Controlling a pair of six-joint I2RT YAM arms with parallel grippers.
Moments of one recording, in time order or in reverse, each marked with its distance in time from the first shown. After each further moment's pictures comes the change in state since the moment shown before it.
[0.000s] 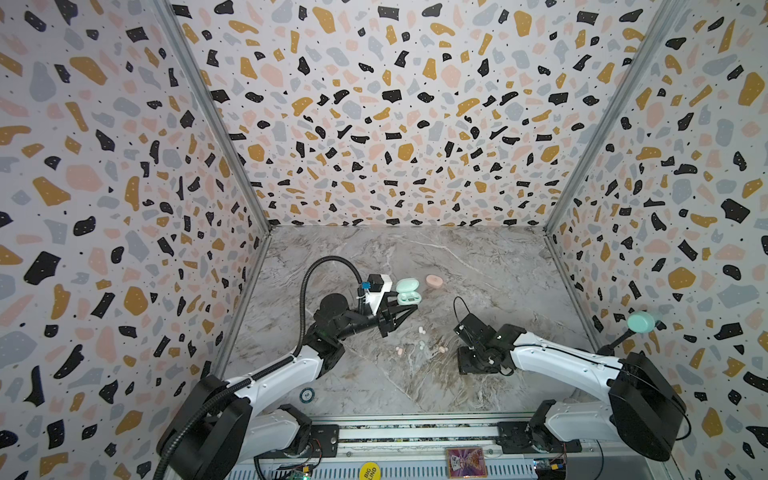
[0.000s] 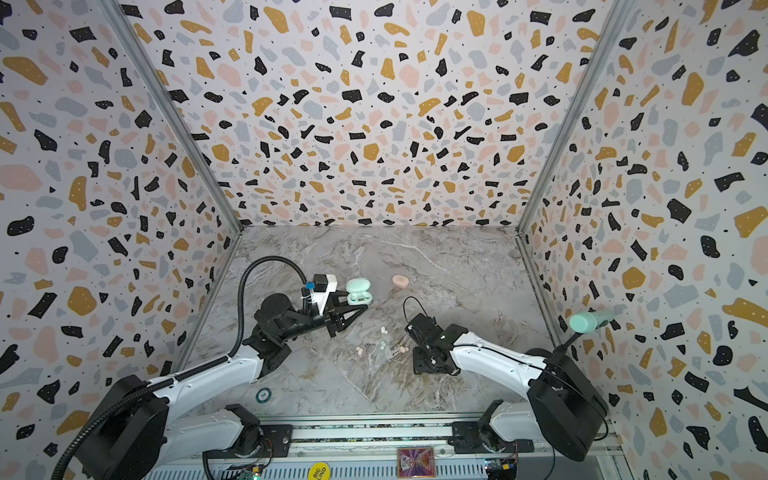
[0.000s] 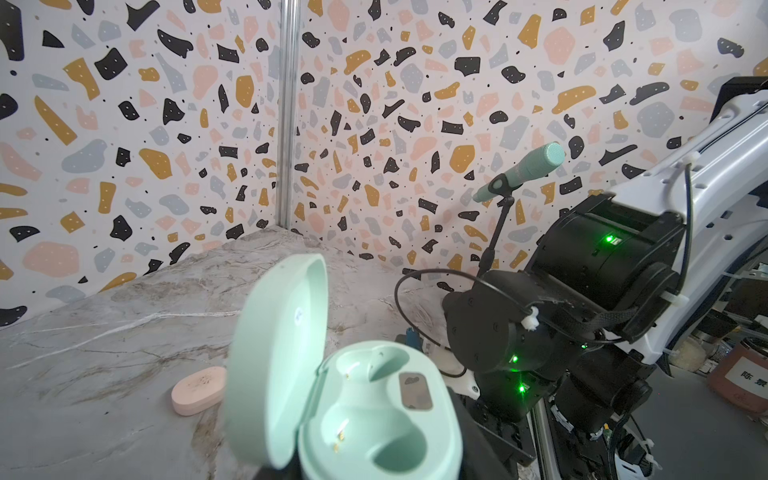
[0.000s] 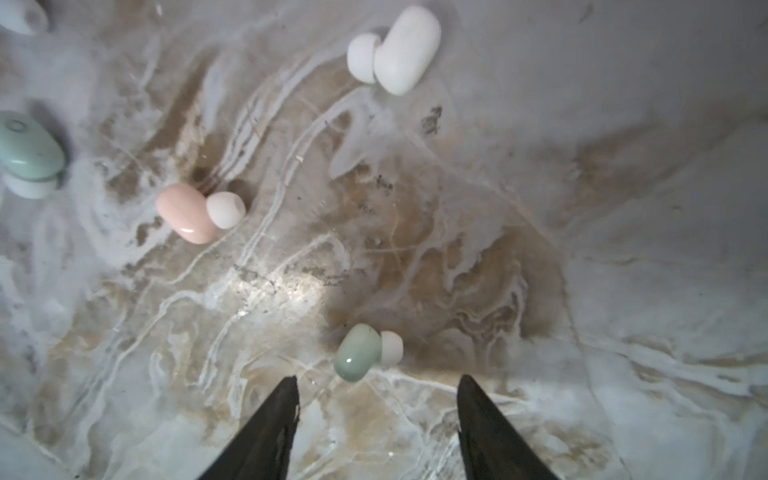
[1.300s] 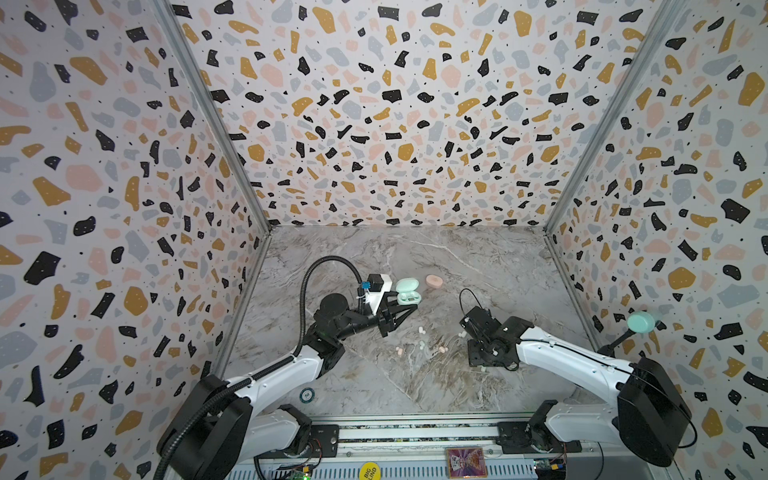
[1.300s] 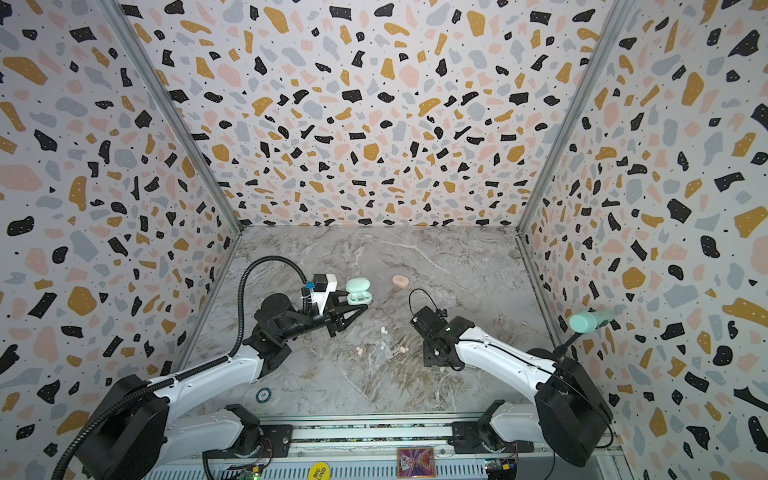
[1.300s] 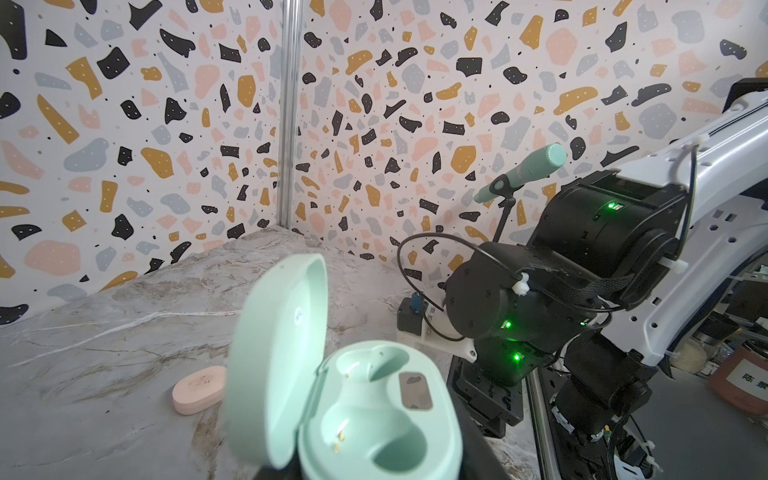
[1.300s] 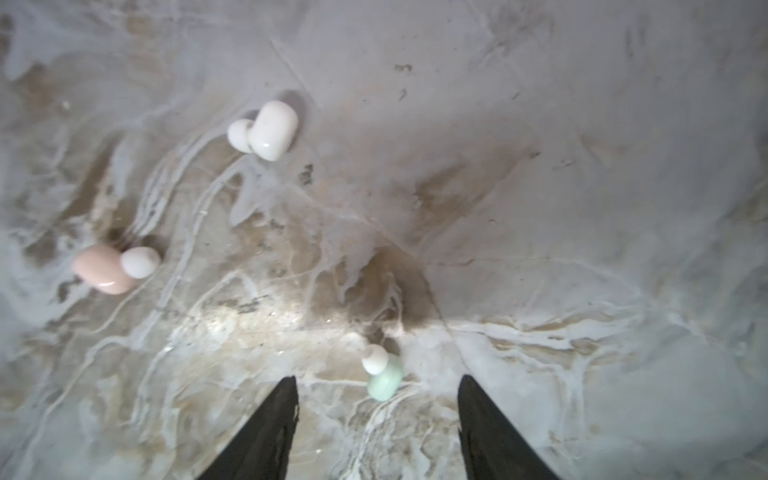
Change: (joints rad) left arm 0.001 0.002 0.000 0.002 0.002 -0.004; right arm -0.070 -0.074 0.041 -0.124 0.102 0.009
